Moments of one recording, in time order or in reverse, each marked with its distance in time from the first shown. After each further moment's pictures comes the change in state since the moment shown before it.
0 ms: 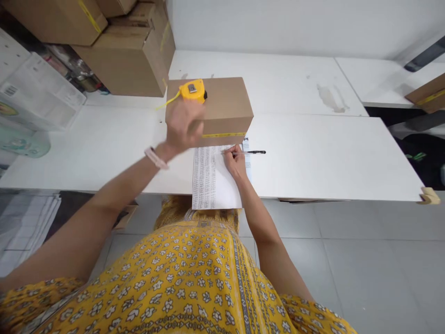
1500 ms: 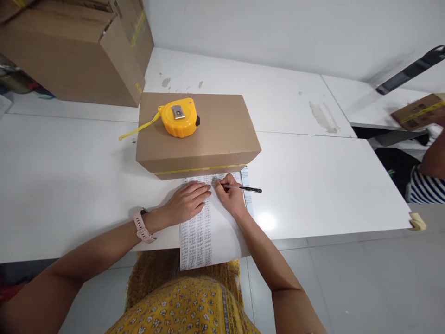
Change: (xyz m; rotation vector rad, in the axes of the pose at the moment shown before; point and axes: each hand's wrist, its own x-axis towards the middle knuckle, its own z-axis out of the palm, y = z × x) left_hand -0.086 0.008 0.071 -0.211 -0.361 0.218; right_hand 0.015 -0.006 0.010 -0.206 -0.032 0.097
